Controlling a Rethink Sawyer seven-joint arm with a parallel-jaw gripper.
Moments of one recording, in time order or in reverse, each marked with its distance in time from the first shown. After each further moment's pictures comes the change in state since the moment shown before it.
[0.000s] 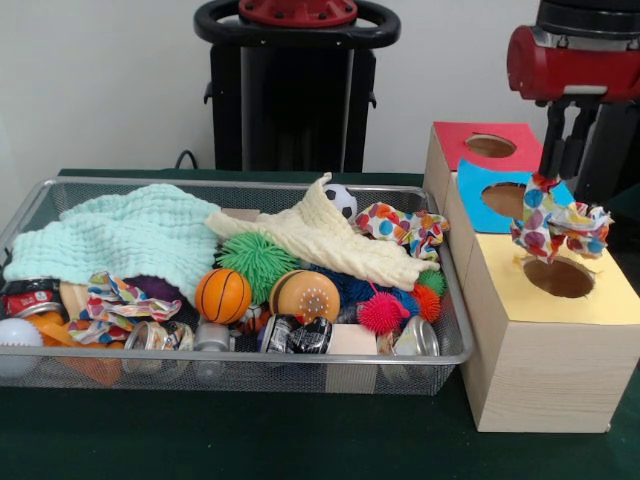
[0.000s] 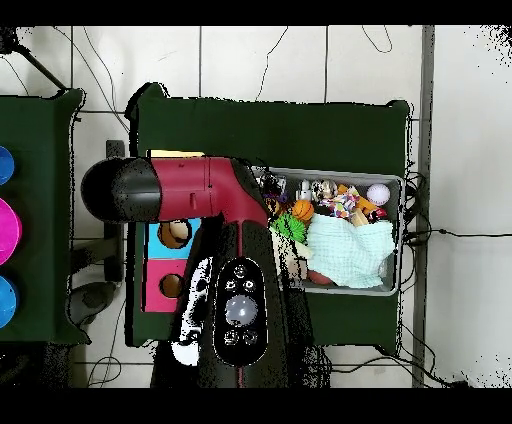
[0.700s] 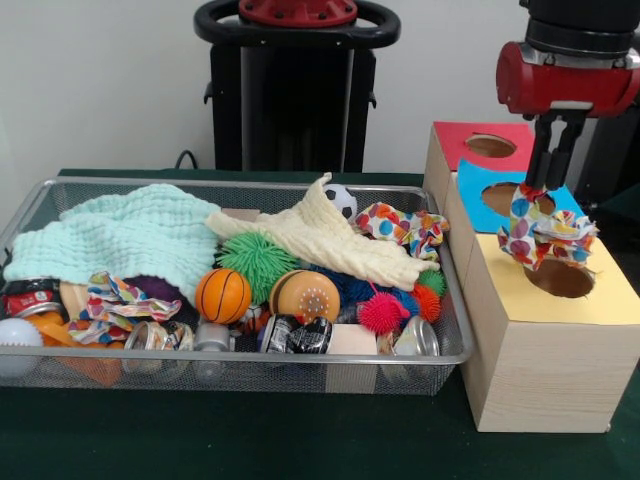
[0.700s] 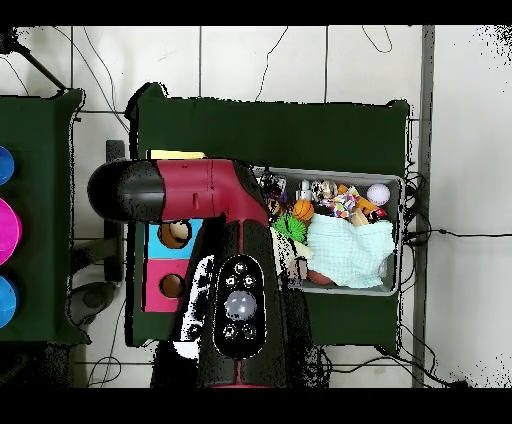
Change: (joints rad) arm 0.007 0.022 -0.022 0.000 0.006 0.000 0.003
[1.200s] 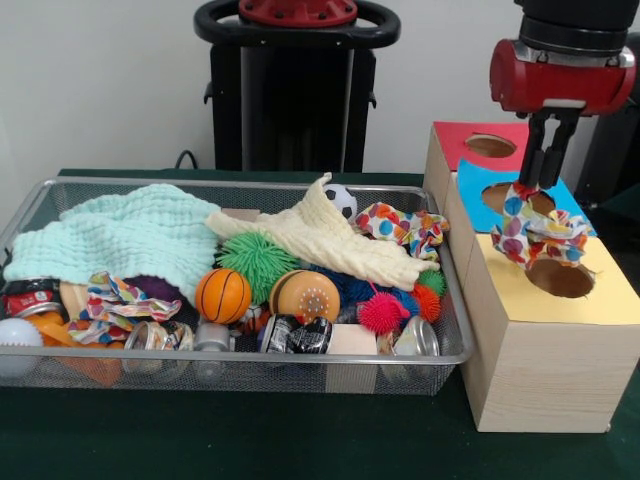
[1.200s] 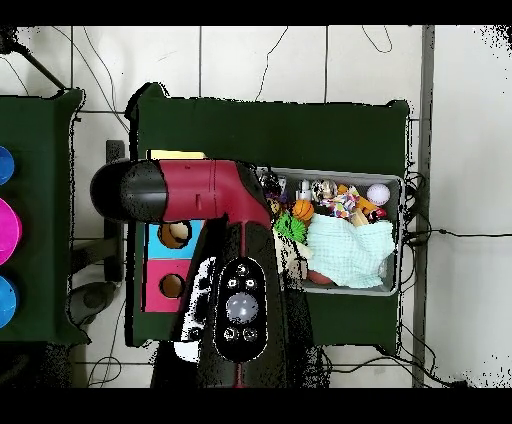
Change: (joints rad) arm 0.006 0.001 -0.019 0.000 0.009 0.000 0.000
